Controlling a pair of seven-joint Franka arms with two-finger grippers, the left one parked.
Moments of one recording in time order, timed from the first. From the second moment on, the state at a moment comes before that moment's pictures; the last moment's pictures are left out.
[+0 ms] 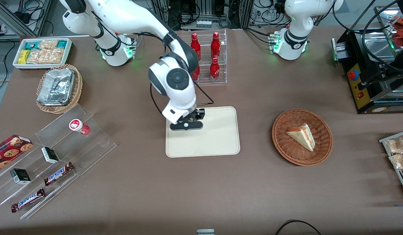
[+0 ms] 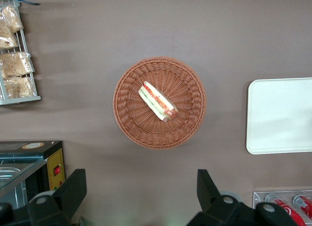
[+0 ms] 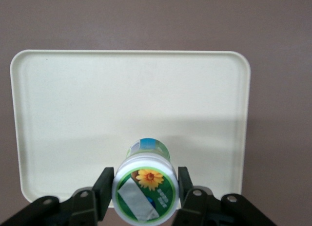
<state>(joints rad) 0.82 0.55 -0.10 -1.56 0.07 2.14 0.68</state>
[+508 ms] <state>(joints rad) 0.85 0.67 -0.10 -1.53 0.07 2.21 0.72</state>
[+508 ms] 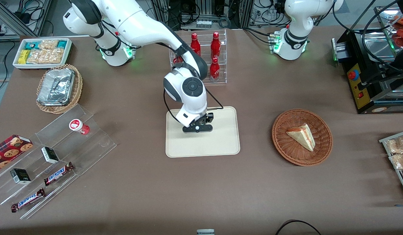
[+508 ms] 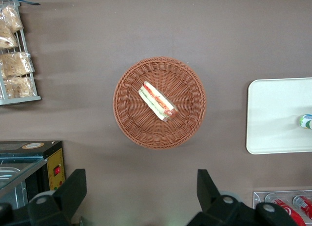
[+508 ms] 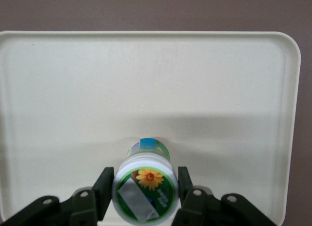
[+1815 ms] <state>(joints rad) 0.79 0.57 -0.12 -1.52 0.07 2.15 0.71</state>
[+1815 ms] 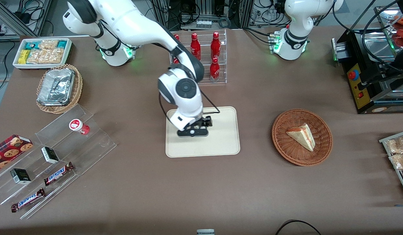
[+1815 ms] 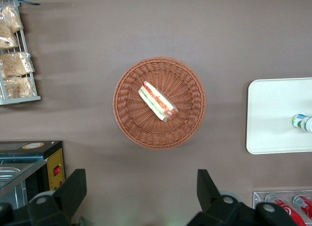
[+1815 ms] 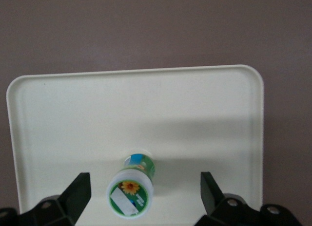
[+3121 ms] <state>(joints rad) 0.17 -0.04 -0.12 -1.73 0.07 1.61 0.08</state>
